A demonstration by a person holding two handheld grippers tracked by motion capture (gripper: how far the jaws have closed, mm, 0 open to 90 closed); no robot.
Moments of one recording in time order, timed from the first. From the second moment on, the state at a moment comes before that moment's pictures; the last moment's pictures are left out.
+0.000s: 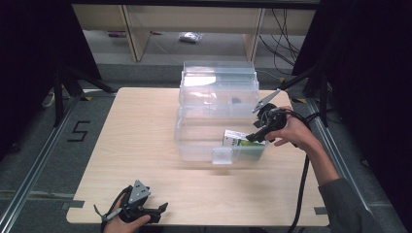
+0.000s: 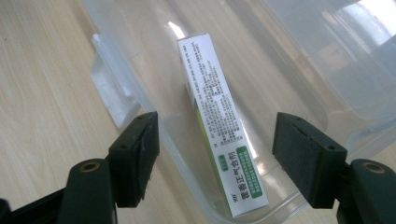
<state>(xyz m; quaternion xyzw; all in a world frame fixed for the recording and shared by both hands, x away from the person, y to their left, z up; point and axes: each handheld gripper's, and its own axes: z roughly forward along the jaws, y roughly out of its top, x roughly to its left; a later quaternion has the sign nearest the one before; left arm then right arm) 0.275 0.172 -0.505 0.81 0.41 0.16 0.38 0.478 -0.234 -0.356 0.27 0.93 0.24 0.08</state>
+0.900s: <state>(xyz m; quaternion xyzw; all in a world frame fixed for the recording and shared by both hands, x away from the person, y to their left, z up) 0.274 0.171 -0.505 0.81 0.41 0.16 0.38 0.462 -0.245 -0.355 0.34 0.89 0.27 0.11</state>
